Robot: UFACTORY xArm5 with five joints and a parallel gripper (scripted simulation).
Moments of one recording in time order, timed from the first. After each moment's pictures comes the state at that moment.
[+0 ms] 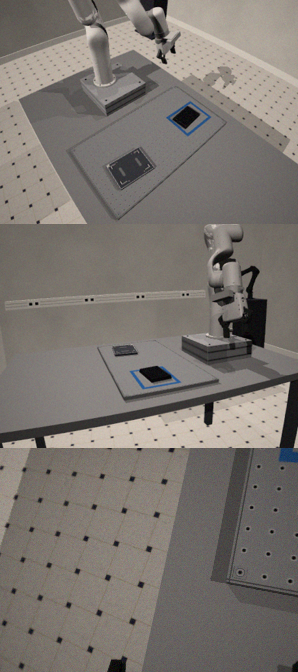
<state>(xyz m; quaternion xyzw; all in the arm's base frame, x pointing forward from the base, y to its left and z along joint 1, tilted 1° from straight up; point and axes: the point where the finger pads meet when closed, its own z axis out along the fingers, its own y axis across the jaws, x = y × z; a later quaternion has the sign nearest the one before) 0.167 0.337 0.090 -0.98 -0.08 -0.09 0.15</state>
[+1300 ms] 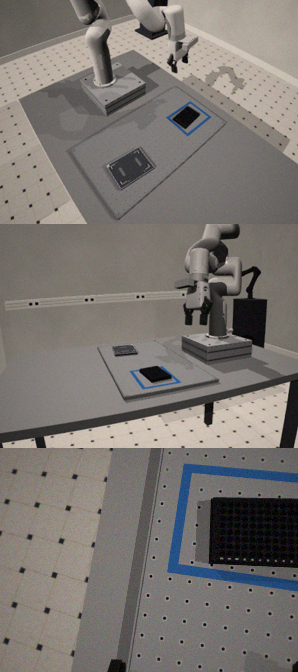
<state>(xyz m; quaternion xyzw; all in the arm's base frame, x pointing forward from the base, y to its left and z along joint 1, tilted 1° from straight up) 0.303 0.264 0.135 -0.99 -0.05 -0.09 0.07</state>
